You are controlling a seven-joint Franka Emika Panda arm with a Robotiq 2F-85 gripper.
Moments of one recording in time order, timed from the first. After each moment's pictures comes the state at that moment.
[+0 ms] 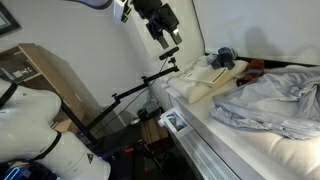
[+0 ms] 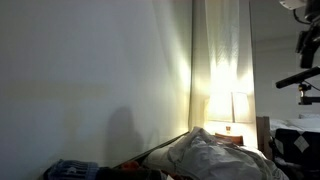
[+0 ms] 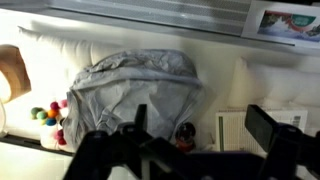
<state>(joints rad) 0.09 -0.34 0.08 -2.30 -0.13 2.14 -0.09</state>
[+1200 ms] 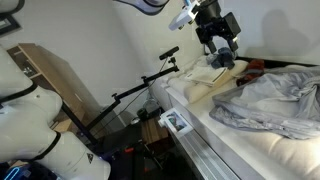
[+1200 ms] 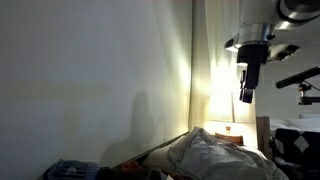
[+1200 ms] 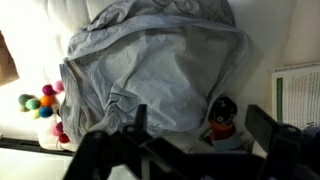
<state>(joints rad) 0.04 0.14 0.04 -1.97 -0.17 2.30 -0.04</state>
